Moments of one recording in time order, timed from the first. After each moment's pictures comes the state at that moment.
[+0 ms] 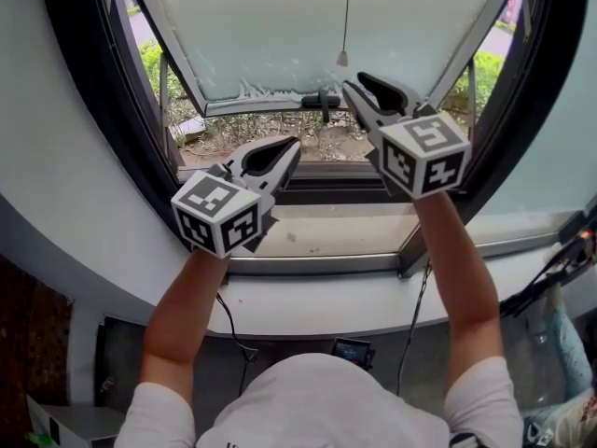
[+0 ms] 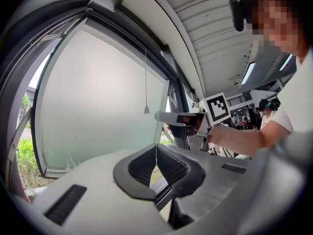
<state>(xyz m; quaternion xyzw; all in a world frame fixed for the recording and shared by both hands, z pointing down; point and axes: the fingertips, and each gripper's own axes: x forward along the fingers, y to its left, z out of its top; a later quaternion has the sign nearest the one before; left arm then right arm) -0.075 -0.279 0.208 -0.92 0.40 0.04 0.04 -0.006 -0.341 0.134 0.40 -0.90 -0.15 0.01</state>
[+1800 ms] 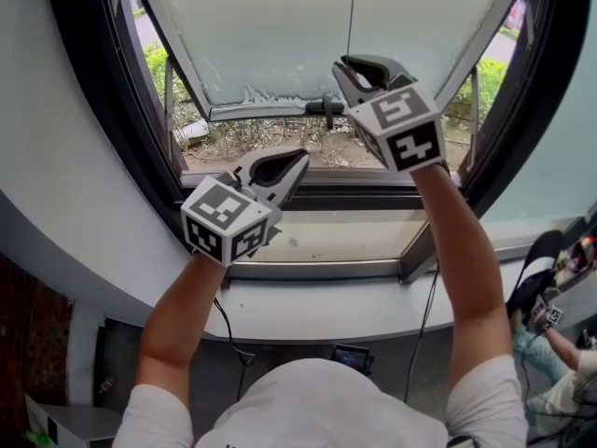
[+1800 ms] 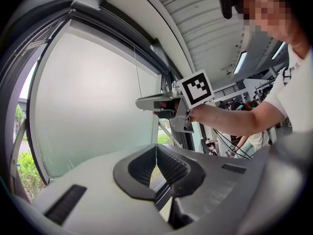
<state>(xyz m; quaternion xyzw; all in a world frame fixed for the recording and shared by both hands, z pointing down) -0.069 -0.274 0.214 -0.92 0.38 -0.01 0.08 -0.039 -0.360 0.103 0.42 -0.86 -0.27 0.12</state>
